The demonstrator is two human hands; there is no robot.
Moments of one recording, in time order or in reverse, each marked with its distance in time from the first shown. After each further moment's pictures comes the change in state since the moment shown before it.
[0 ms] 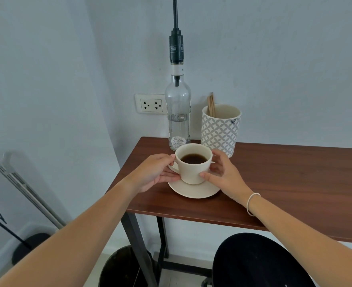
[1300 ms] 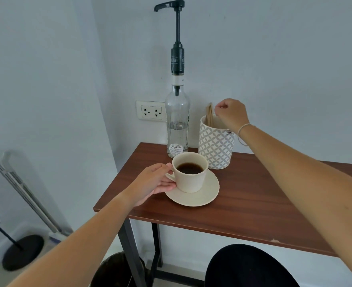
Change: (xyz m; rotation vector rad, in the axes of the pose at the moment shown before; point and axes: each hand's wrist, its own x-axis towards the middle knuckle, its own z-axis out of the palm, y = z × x) left_hand -0.007 -0.020 0.002 -0.083 0.049 0.062; right_hand 0.131 -0.095 -0.054 -0.458 0.383 -0.040
